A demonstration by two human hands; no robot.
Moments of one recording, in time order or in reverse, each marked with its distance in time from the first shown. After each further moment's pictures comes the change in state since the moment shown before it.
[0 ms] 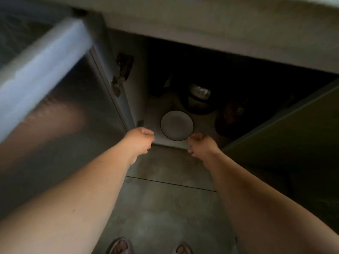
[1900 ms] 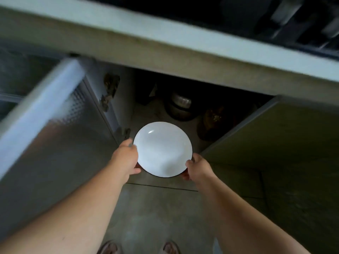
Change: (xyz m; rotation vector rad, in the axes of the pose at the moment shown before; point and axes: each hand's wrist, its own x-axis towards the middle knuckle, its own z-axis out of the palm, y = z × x) left_hand -0.042 0.007 0.010 -0.257 0.094 -0.183; right_hand -0.065 0.025 -0.026 0.463 -0.005 0.234
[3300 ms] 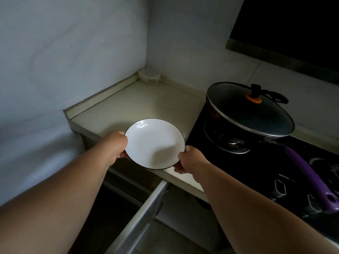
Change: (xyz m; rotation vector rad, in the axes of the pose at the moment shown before) left_hand -0.165 0.257 -0.273 -0.241 0.286 0.326; right_hand -0.224 -0.364 0.003 -0.189 -0.181 -0.503
